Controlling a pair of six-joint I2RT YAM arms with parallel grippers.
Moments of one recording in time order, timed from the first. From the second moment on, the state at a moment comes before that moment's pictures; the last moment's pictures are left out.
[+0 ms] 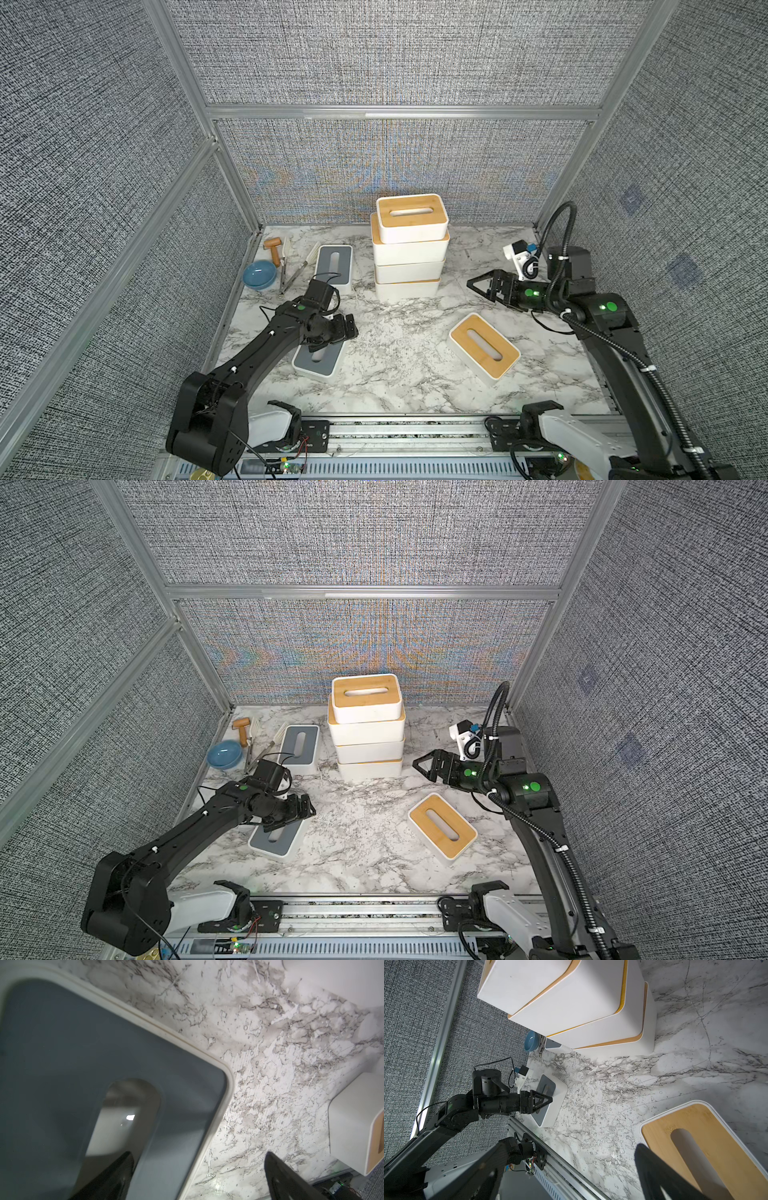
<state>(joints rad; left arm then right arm) -0.40 1.26 0.78 -0.77 0.24 -0.59 0.16 1.01 1.21 -0.90 -0.63 0.46</state>
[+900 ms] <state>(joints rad) -0.60 1.23 0.73 -0.89 -0.01 -0.73 0.17 1.00 1.16 -0.89 -0.63 0.49</state>
